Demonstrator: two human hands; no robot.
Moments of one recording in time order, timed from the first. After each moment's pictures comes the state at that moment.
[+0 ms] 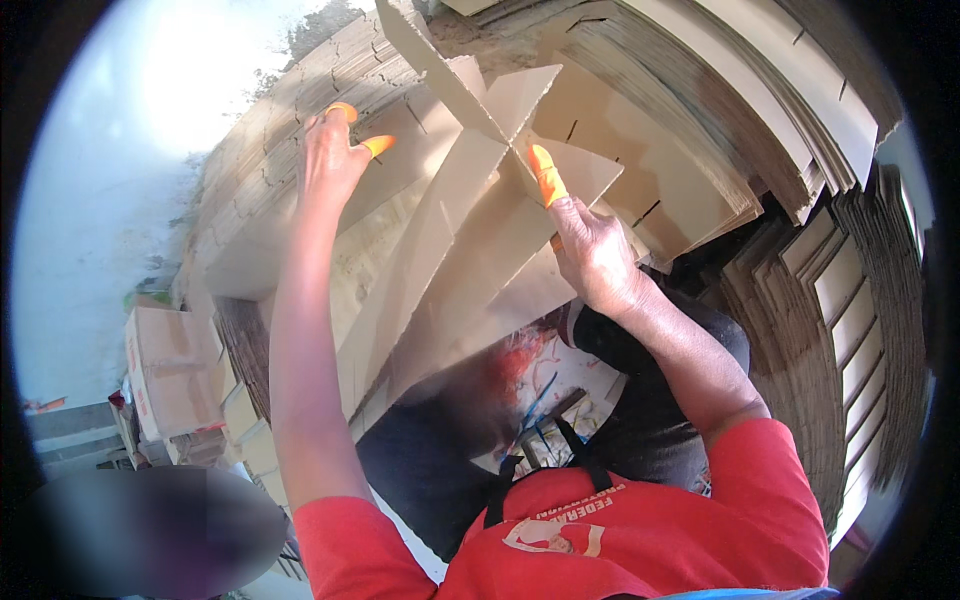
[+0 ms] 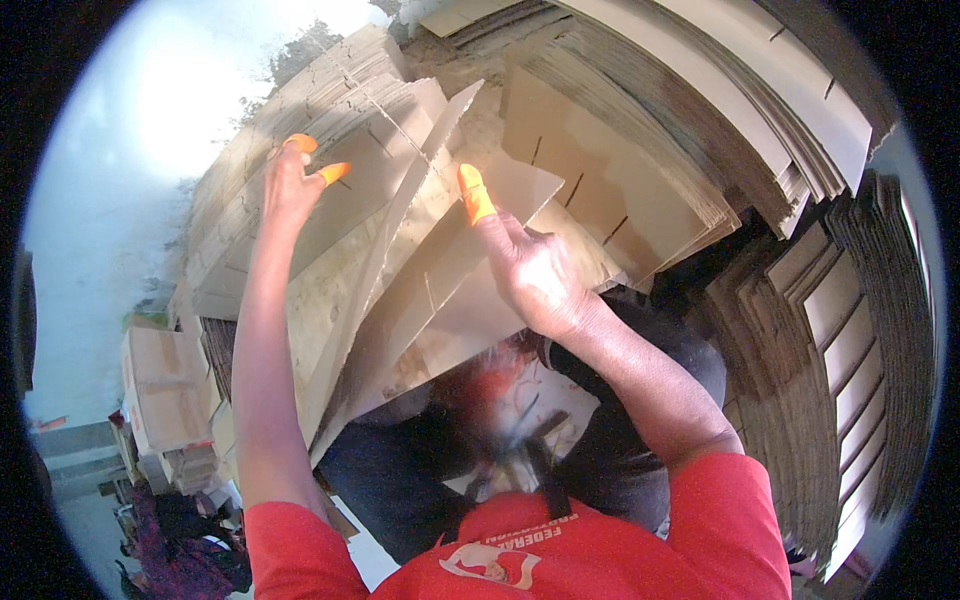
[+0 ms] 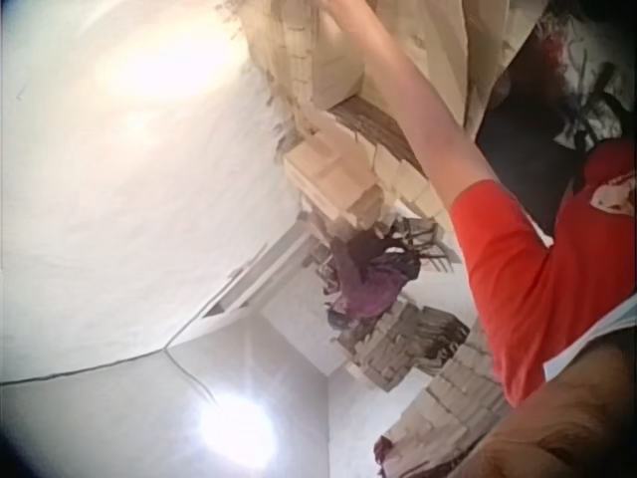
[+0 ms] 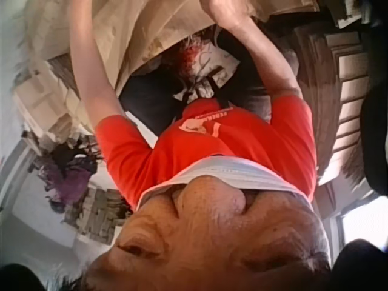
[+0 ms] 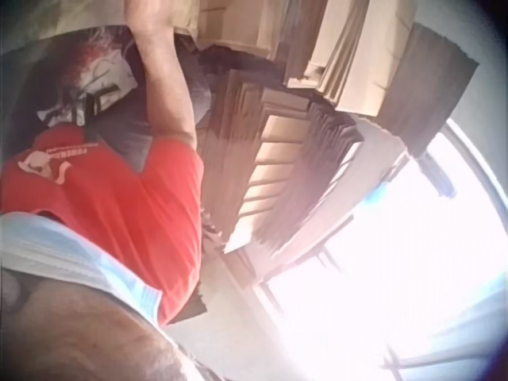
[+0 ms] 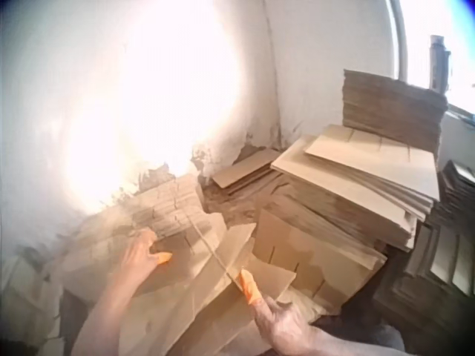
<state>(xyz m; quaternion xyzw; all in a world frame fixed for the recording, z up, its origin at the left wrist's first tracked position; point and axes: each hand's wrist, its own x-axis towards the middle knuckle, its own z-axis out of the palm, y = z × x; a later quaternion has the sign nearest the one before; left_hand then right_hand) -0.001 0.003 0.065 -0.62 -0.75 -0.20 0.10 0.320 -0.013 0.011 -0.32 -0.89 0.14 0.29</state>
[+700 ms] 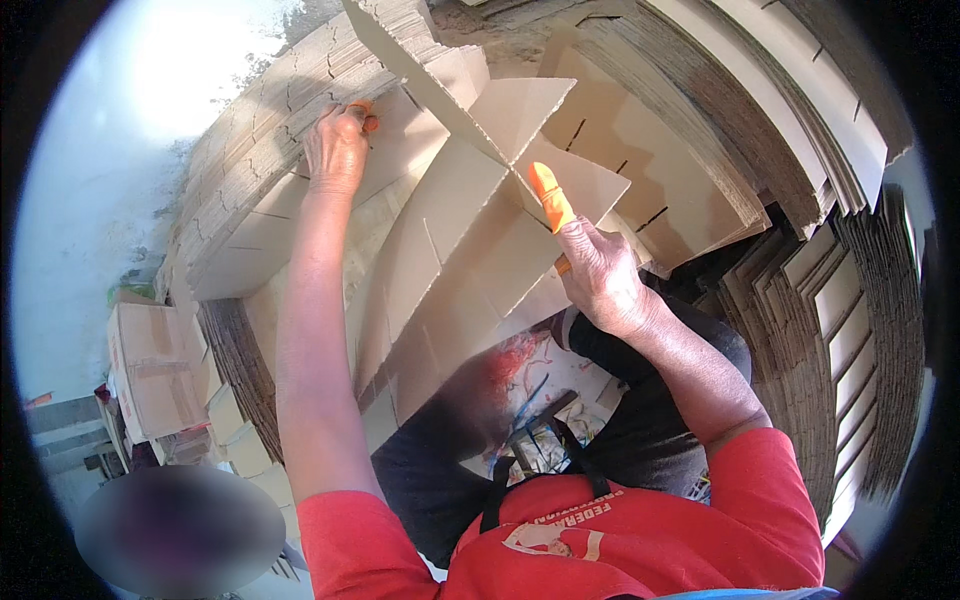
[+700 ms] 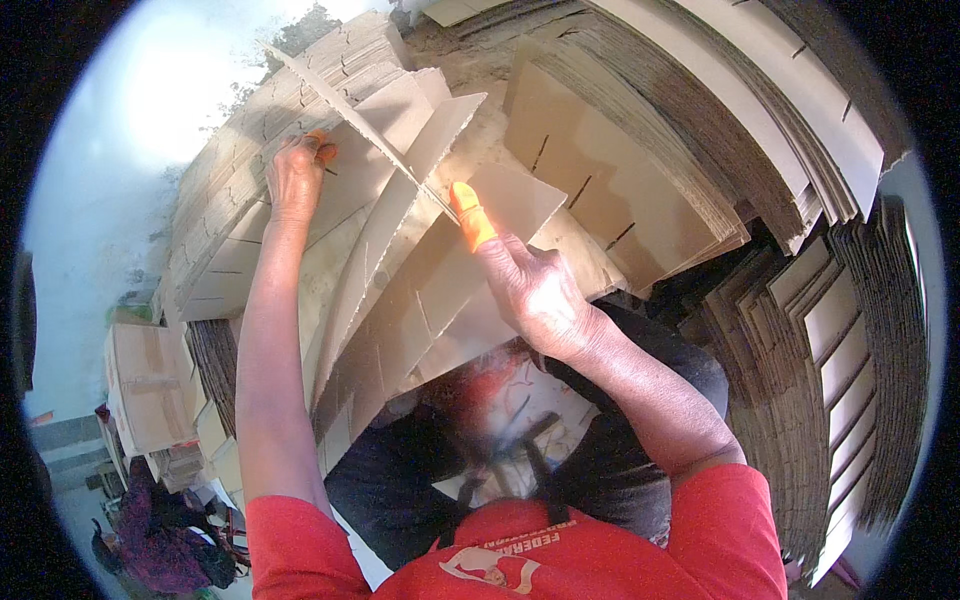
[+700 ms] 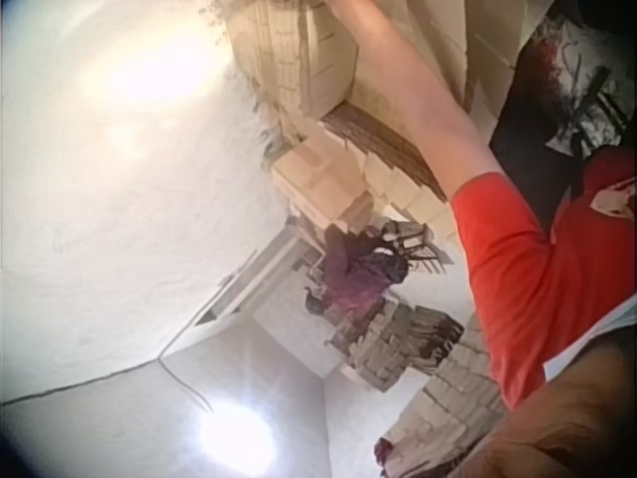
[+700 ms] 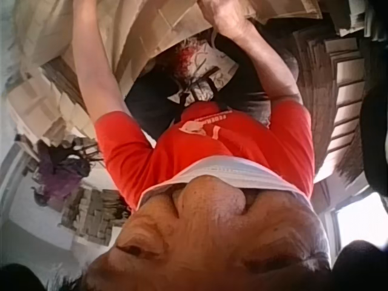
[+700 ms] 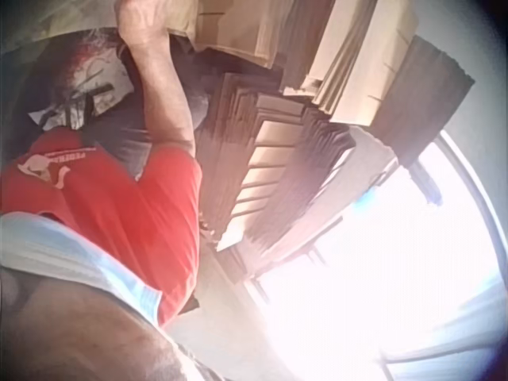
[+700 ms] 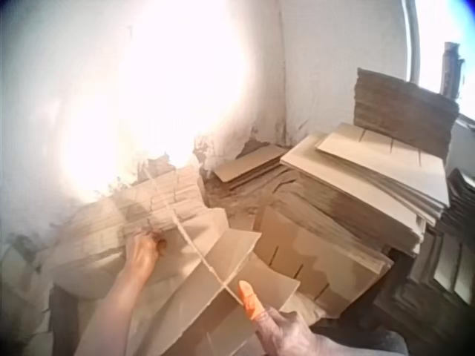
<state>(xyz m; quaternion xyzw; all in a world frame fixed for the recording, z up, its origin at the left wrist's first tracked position) -0.032 0.031 0.007 -0.66 -0.69 -0.21 0.21 0.316 -0.019 0.010 -0.25 -0.89 0.14 0.35</state>
